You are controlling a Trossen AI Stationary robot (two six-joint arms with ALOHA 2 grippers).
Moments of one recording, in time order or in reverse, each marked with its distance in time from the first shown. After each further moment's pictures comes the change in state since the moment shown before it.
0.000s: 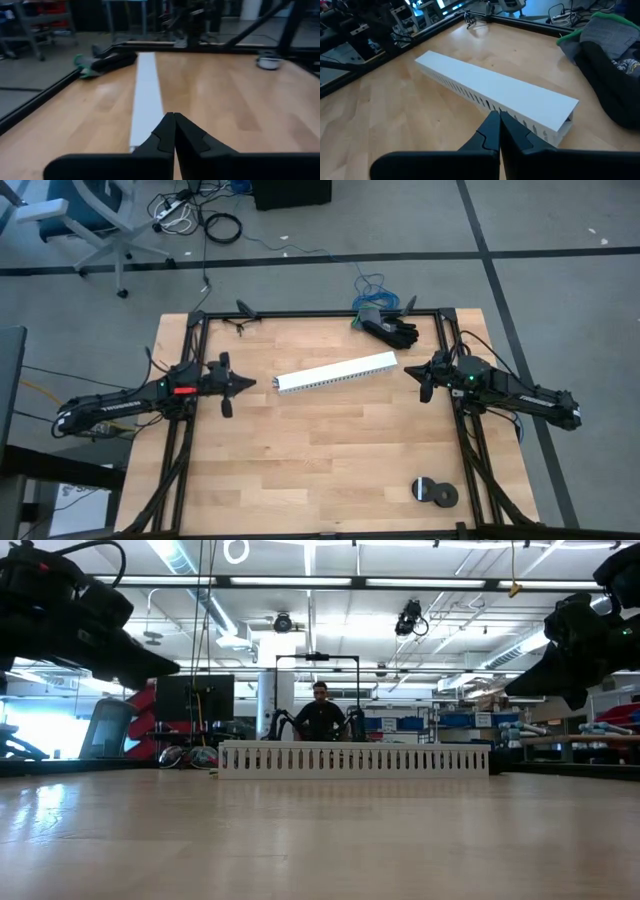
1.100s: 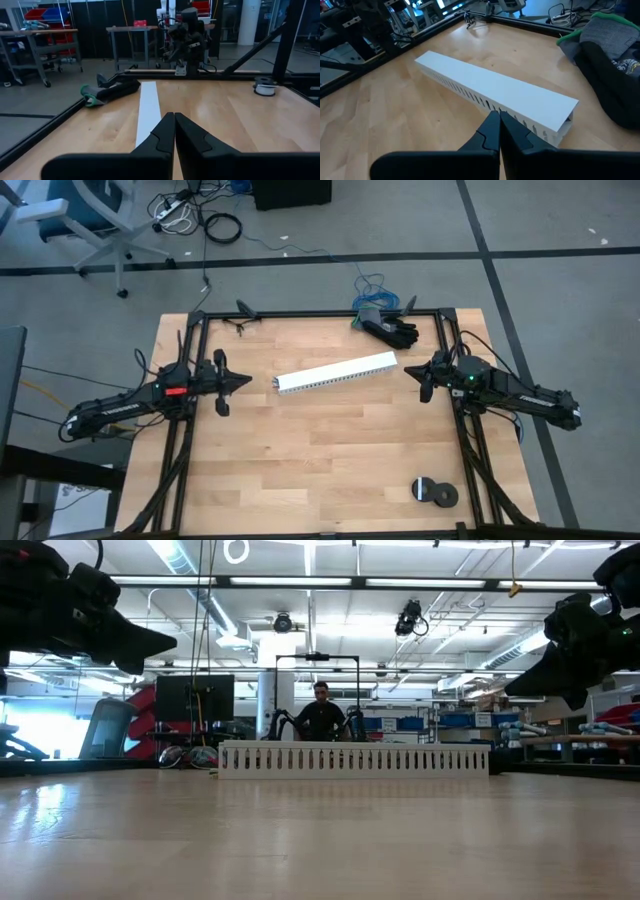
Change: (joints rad) left arm 0.000 -0.161 0.000 -0.013 0.003 -0.002; right arm 0.000 0.000 0.000 0.000 0.001 0.000
